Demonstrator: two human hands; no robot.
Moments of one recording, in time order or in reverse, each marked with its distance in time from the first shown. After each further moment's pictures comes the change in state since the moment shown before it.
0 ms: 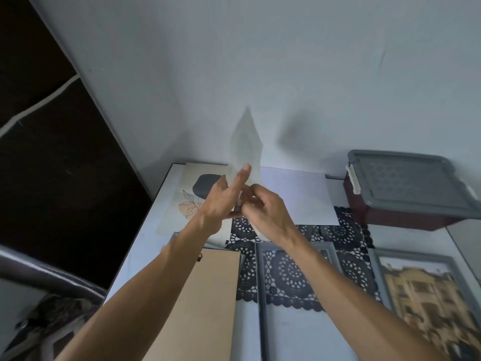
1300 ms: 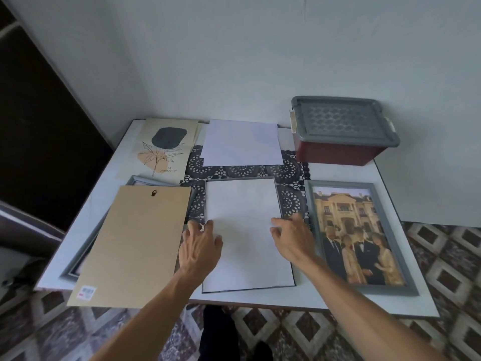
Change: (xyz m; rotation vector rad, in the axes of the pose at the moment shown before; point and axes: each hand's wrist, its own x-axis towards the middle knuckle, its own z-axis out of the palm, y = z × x) left_hand -0.156 -0.190 0.133 1.164 0.199 -0.046; right_hand -0.227 0.157 -0.102 -0.853 0.082 0.353
